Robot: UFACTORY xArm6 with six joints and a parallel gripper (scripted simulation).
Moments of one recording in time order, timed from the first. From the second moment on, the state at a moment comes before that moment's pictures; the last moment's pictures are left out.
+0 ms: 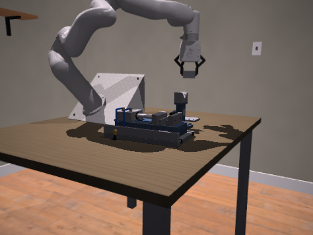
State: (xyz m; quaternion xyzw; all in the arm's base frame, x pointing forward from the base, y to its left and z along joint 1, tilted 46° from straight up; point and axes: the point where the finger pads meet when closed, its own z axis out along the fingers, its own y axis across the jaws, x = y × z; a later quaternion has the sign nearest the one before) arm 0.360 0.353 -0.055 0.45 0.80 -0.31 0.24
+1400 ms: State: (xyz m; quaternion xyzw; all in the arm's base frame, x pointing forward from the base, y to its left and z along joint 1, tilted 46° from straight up) arm 0.377 0.332 -0.026 0.18 0.90 -0.36 0.13
